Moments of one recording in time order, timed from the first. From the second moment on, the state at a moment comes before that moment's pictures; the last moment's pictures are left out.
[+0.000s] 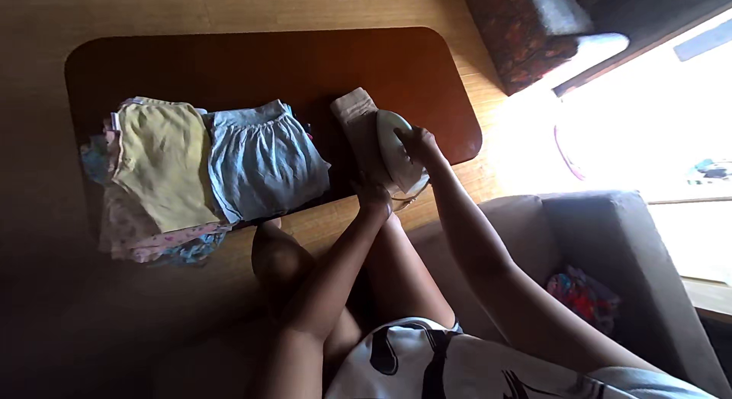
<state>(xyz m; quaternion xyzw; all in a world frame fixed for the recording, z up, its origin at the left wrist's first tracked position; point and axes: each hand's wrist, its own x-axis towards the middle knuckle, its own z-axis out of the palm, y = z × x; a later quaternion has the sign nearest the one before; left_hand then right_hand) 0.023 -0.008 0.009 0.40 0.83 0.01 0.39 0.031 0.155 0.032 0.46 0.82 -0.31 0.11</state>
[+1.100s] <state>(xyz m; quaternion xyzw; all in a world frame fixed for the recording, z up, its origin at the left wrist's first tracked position) 0.032 -0.010 0.004 0.36 0.86 0.02 0.35 0.099 0.143 0.029 0.32 0.86 -0.34 0.20</state>
